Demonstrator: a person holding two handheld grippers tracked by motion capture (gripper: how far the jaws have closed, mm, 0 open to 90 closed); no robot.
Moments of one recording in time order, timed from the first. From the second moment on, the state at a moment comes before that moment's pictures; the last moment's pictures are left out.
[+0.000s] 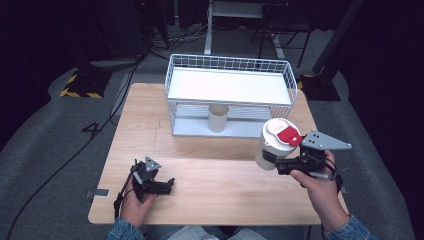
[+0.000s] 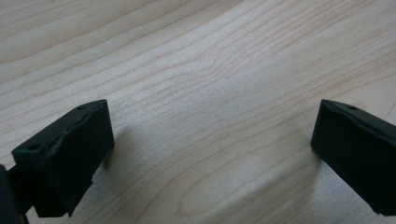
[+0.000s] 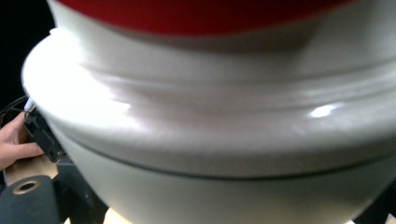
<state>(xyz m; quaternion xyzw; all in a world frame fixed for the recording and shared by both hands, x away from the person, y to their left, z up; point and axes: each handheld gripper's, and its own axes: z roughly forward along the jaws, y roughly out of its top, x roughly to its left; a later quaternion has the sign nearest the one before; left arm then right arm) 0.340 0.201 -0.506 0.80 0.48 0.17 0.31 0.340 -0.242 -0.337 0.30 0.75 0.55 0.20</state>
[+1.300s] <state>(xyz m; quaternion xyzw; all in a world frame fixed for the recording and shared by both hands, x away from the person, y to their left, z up) 0.344 0.202 -0.506 0.80 0.48 0.17 0.31 0.441 -0.202 -0.261 0.32 0.73 0.56 0.23</state>
